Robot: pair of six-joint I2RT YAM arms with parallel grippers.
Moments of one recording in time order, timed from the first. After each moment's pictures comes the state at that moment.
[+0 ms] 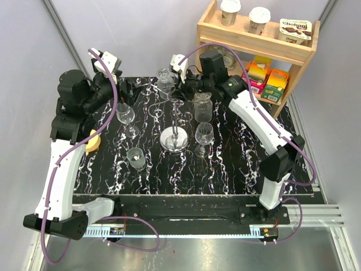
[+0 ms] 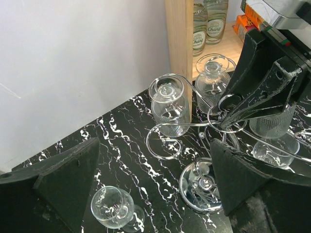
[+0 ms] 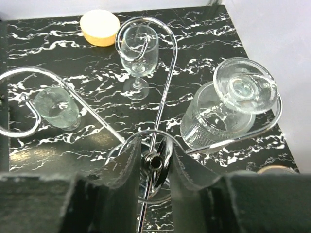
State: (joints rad) left arm -0.17 1.13 1.54 -0.49 0.42 0.16; right arm 0.62 1.84 2.02 -0.59 -0.62 -0.40
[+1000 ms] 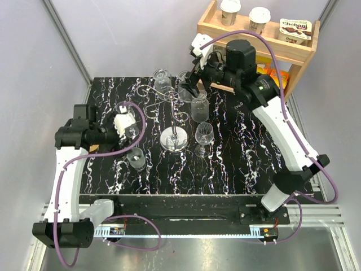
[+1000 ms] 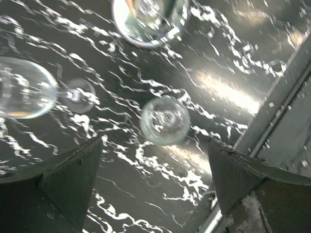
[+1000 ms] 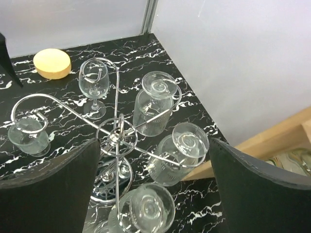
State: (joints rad) left arm 0.02 1.04 1.28 -1.18 0.66 0.89; right arm 0.61 1.67 2.10 -0.62 -0.39 -0.36
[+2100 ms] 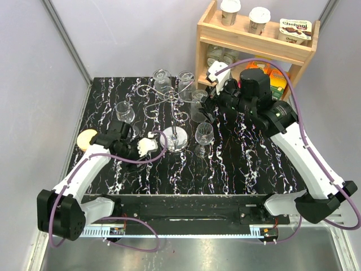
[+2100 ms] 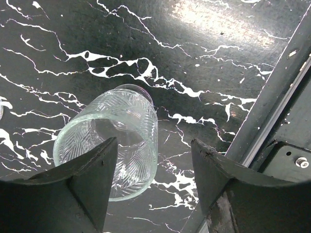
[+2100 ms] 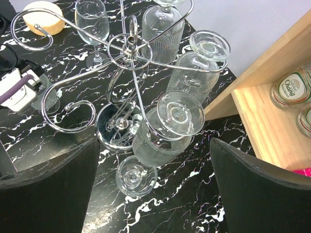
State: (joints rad) left arm -0.26 1.13 0.85 -0.97 0.41 0.91; right arm 0.61 1.33 1.66 -0.65 -0.24 -0.29
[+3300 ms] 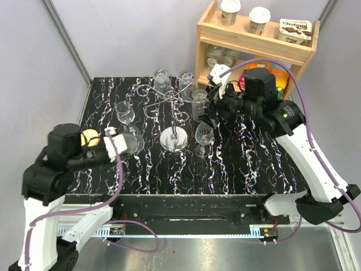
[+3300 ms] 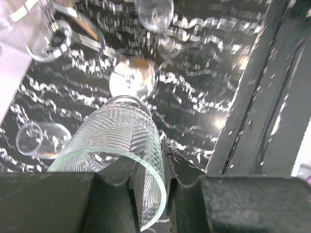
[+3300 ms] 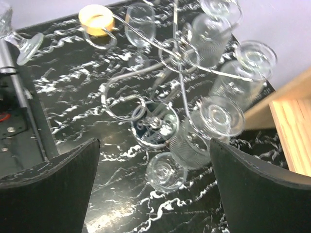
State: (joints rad) left arm -0.29 0.77 1.38 -1.27 0.60 0.71; right arm 0.61 1.31 1.70 -0.76 -0.38 -0.28
